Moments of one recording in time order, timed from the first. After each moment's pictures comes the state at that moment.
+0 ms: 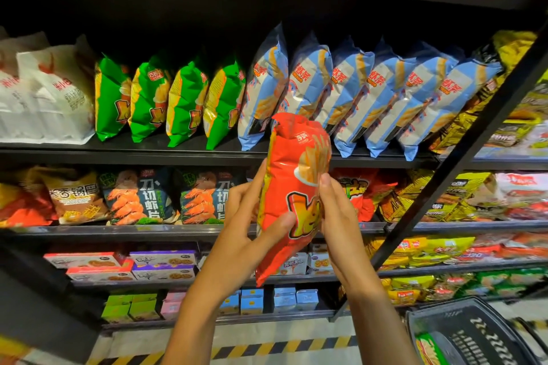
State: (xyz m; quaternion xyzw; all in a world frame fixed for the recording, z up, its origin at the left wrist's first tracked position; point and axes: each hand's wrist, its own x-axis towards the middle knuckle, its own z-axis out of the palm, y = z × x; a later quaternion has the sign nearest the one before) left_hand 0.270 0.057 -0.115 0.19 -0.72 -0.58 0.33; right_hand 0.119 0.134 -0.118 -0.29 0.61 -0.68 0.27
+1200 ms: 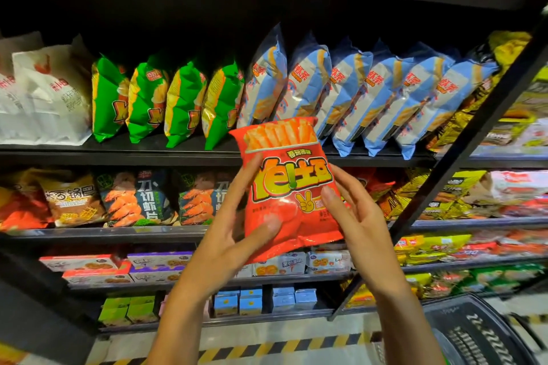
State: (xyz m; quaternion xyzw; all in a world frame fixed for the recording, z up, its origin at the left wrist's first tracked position) left_hand 0.283 0.046 -0.111 0.09 -0.72 -0.60 0.35; right_hand 0.122 0.173 -0.092 -0.40 0.60 -0.65 0.24
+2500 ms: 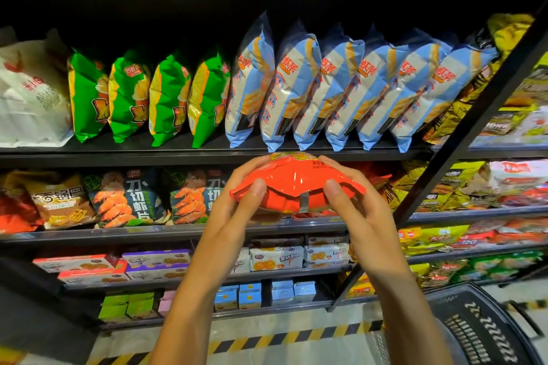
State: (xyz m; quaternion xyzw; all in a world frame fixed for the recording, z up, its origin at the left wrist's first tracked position) left_hand 0.251 0.051 -0.100 0.15 -0.65 -0.65 0.35; right_hand 0.104 0.177 -0.087 -0.42 0.60 -0.65 0.19
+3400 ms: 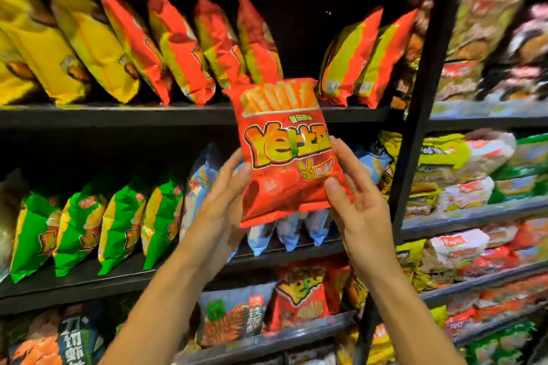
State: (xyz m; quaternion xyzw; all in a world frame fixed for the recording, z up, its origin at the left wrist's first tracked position) left_hand 0.150 0.028 0.042 -0.04 -0.58 -0.75 0.31; right_hand 0.016 0.172 0.024 -0.47 0.47 -0.75 0.02
